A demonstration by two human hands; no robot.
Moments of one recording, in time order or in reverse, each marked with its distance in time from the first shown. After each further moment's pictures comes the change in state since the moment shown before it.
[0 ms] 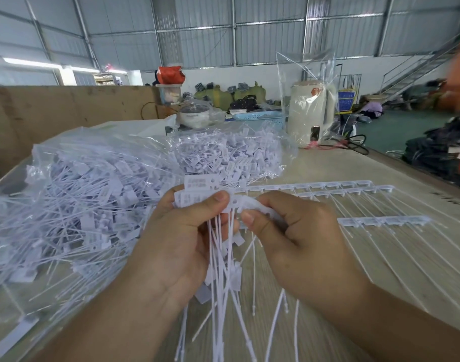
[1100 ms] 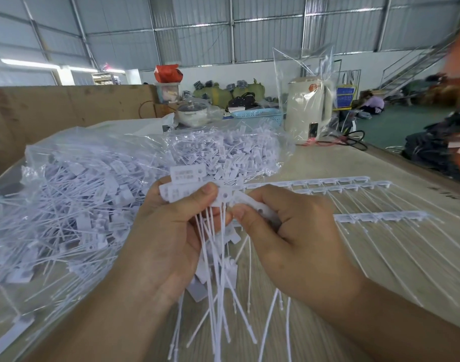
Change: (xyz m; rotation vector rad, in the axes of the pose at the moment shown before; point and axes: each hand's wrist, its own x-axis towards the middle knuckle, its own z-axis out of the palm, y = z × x) left_hand -0.002 0.004 -0.001 -0.007 -0.041 0.085; right_hand 0.002 -0.009 -0.003 -0.017 0.022 -0.034
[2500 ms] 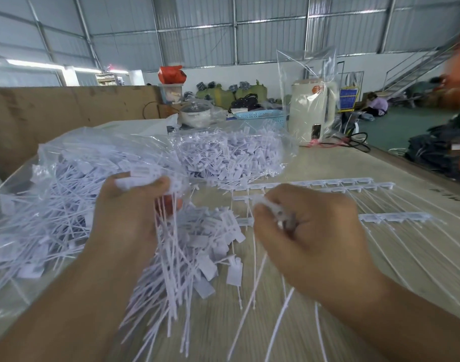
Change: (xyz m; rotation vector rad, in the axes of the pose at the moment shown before) left_hand 0.027 0.022 -0.045 0.323 0.194 0.152; right_hand 0.001 -0.005 -0.009 -0.212 0.076 -0.145
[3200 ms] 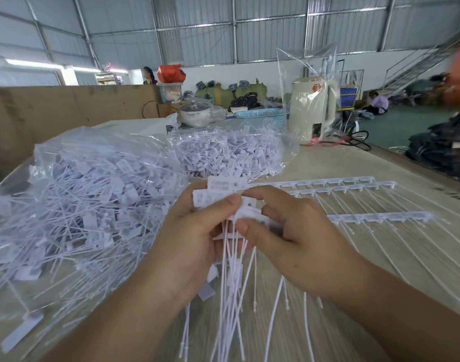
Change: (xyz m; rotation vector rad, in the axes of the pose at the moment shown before) left_hand -0.037 -0.020 0.036 -0.083 -0.344 -0.209; right_hand 0.000 0.019 0.007 0.273 -0.380 0.178
